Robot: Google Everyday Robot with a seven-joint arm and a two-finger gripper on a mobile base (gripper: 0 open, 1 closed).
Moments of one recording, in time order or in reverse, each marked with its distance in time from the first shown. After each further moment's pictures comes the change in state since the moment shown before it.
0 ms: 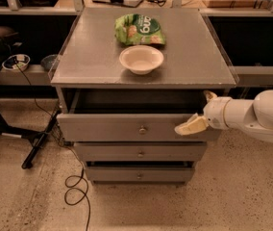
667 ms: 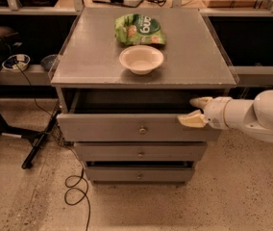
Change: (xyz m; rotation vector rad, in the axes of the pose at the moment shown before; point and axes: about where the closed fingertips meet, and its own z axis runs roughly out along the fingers) arm 0.000 0.000 0.000 0.000 0.000 0.000
